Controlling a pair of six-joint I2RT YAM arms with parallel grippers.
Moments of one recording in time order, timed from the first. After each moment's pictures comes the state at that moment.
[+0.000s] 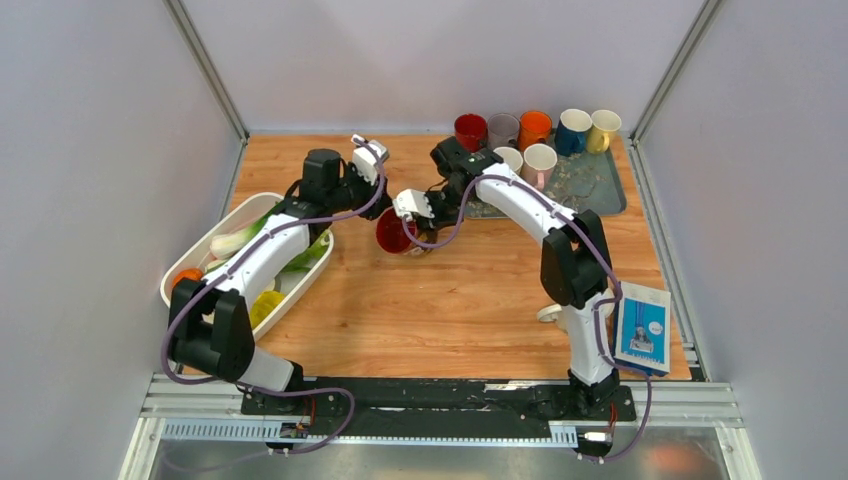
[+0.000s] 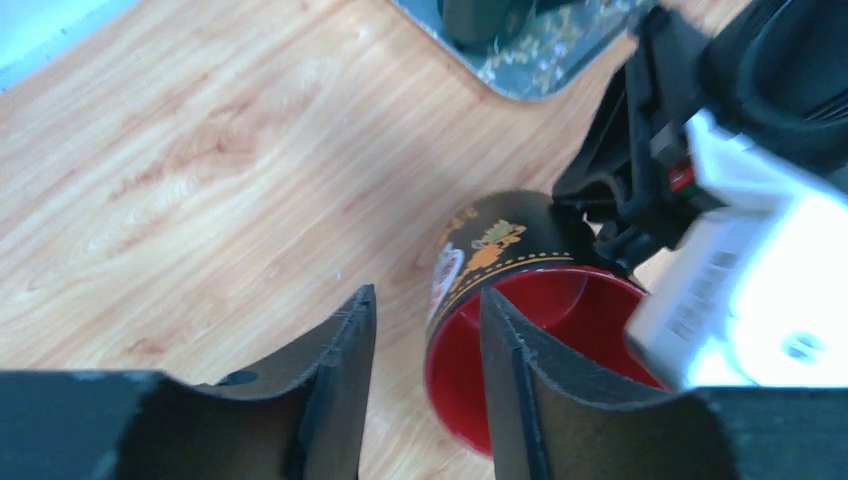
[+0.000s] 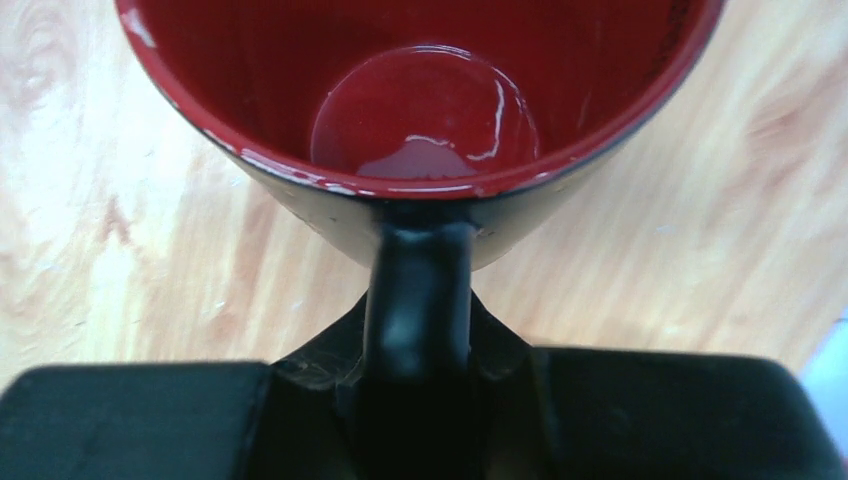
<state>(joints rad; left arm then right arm) -0.32 1.46 1.06 -0.13 0.42 0.19 0.61 2.12 1.95 -1.01 -0.44 -1.31</state>
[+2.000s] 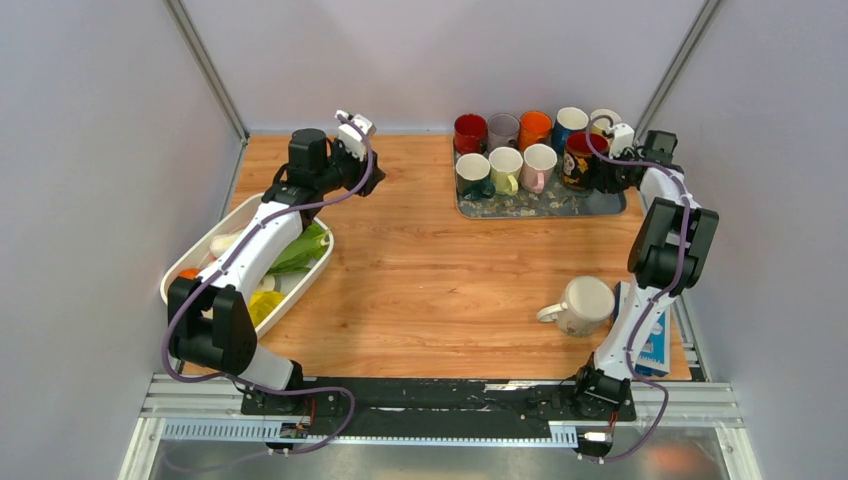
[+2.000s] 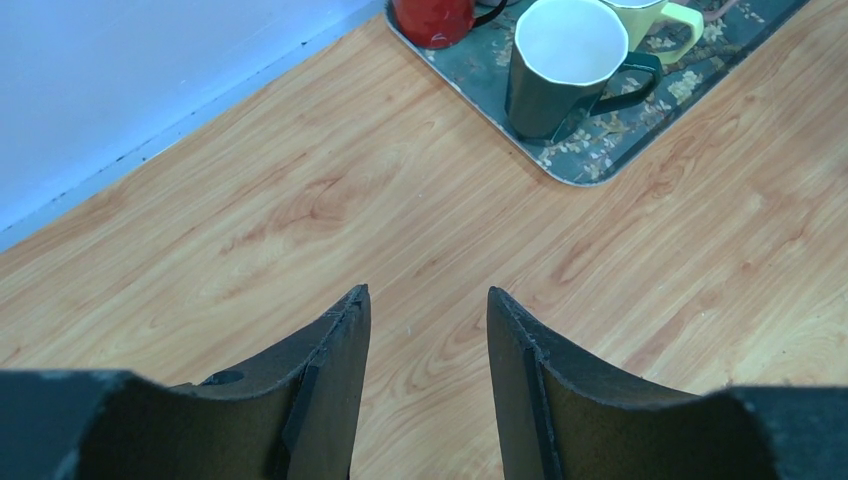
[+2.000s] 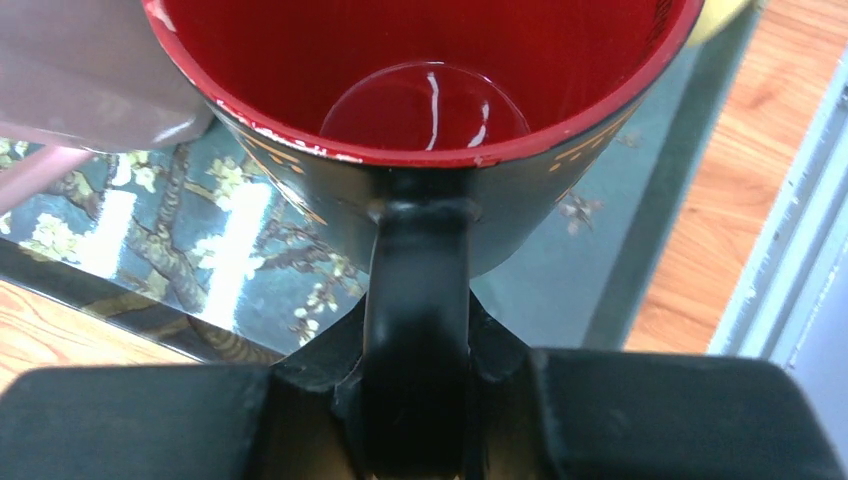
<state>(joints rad) -0.26 1.48 1.21 -0.10 0.42 0.17 -0.35 2.12 1.66 -0.37 -0.56 -0.51</state>
